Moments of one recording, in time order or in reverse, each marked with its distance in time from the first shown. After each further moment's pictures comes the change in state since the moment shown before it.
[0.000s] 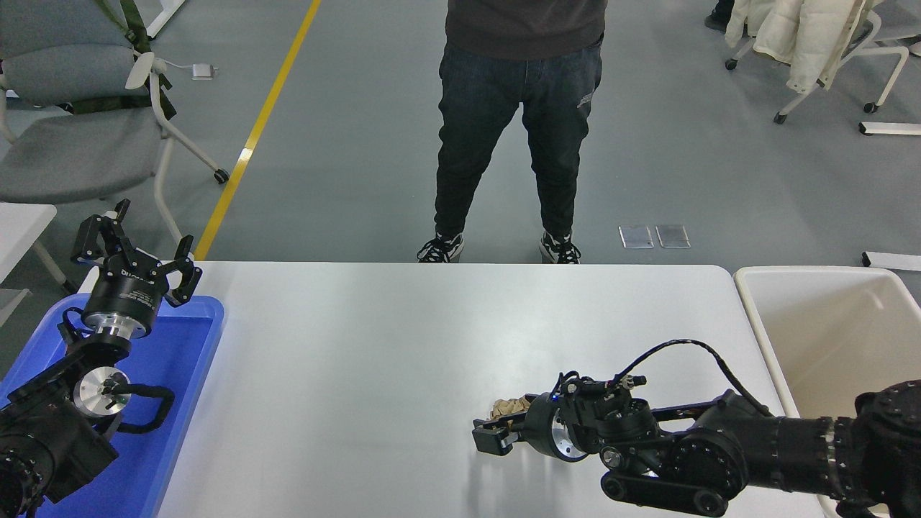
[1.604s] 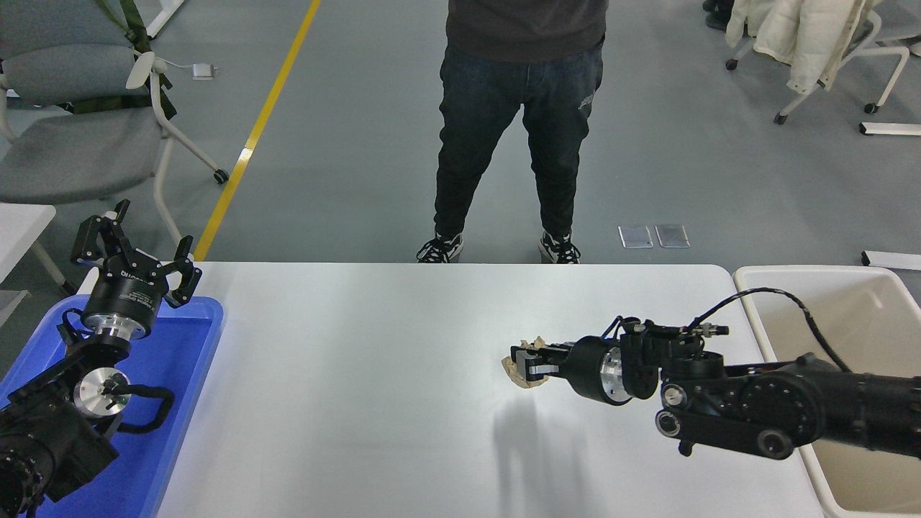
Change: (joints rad) left arm 0.000 0.000 0.000 0.000 0.000 0.000 0.000; right arm 0.246 -0.396 0.042 0.297 0.332 -0.027 0.145
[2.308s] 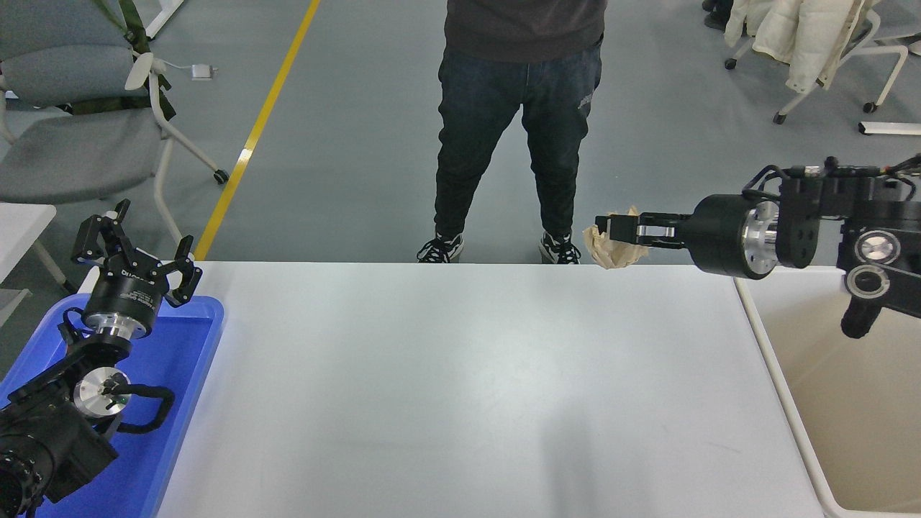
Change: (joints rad) left arm 0.000 0.000 0.000 0.000 0.000 0.000 0.000; right arm 0.244 -0.403 0.139 0.192 0.127 0.230 0.001
